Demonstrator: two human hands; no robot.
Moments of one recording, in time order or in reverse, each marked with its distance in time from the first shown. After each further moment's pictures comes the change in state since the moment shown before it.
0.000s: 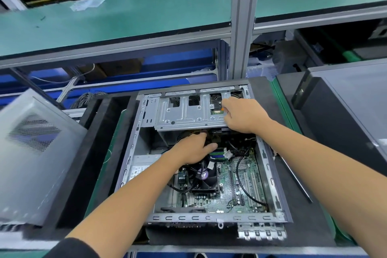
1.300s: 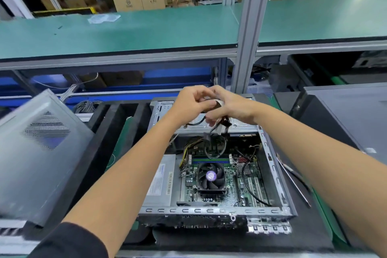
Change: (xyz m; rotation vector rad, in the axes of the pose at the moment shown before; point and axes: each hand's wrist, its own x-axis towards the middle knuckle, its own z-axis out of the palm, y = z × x) left_hand -0.043 0.011 -0.121 -0.726 0.518 0.351; right_hand 0.000 -0.084 -0.087 1.155 -0.300 0.039
